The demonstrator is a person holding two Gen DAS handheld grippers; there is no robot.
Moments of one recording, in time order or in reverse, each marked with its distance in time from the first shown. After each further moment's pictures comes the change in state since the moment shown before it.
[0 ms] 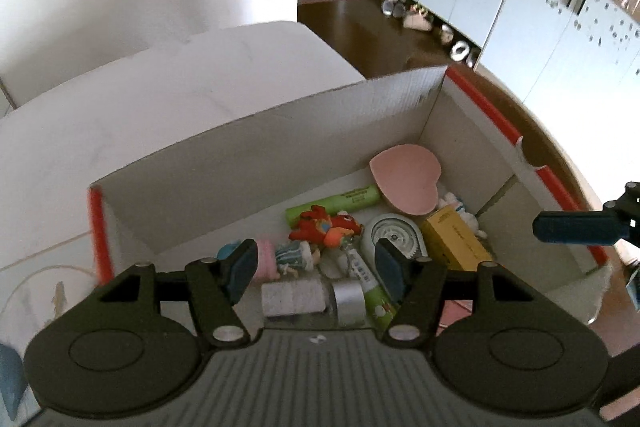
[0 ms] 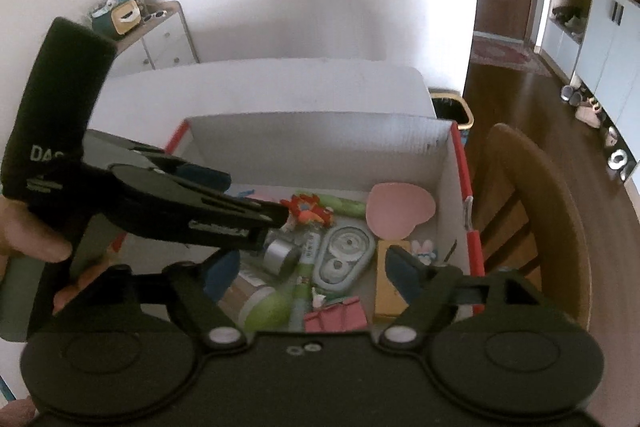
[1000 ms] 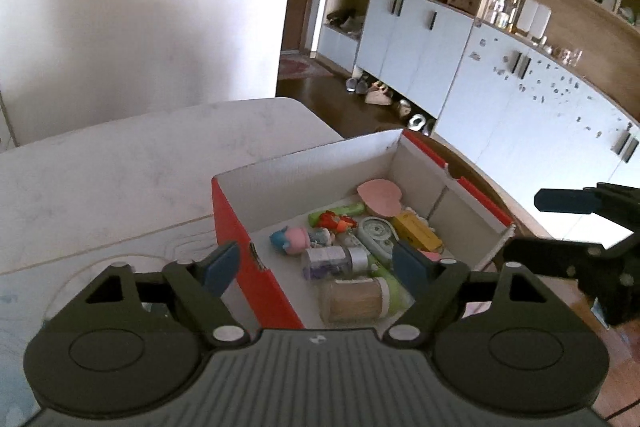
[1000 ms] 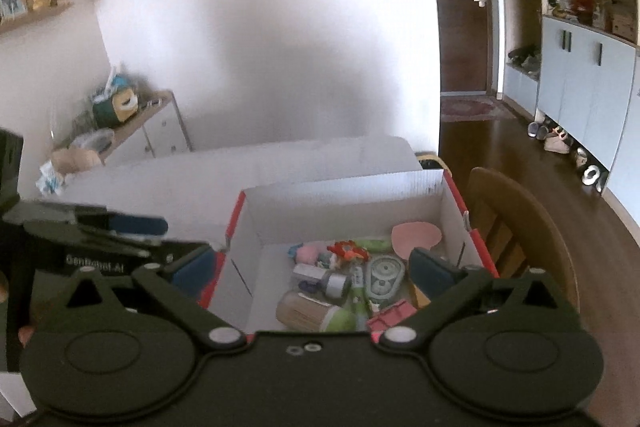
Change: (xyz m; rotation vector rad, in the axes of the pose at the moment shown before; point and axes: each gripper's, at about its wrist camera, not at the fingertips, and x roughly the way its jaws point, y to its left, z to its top) left arm -0.139 0.065 -0.073 0.039 -0.237 -0.172; right arm -0.078 0.072 -0.036 0.125 -0.268 -0.064
